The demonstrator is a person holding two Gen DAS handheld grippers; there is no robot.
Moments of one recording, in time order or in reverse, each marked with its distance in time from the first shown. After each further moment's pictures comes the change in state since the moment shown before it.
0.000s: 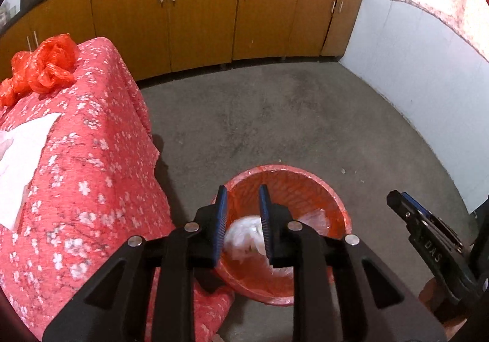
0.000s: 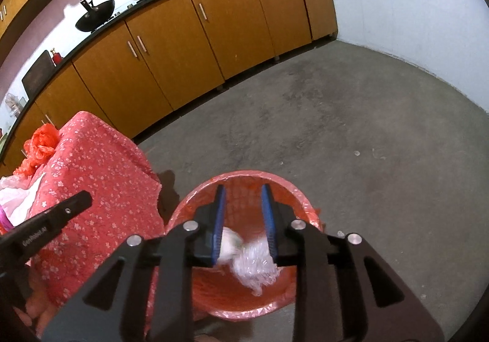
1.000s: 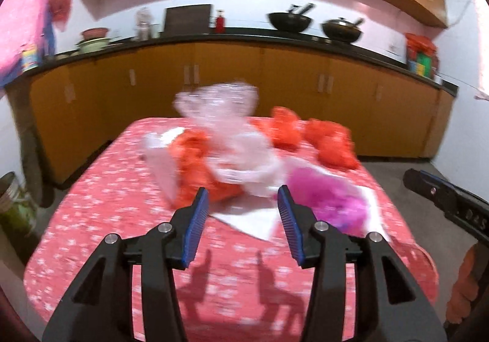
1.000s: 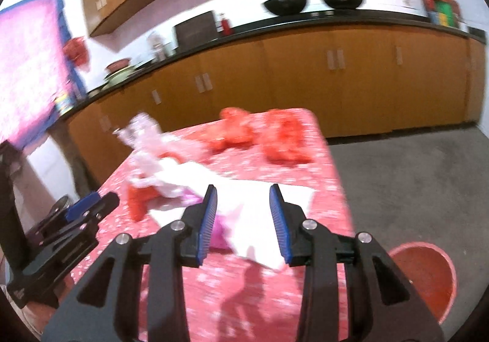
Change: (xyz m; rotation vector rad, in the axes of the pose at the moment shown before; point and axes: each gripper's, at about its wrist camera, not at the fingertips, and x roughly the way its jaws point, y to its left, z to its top) left arm -0.206 0.260 -0.062 -0.271 -0.393 0.454; right arm -0.081 0.351 -0.025 -0.483 -0.038 0.563
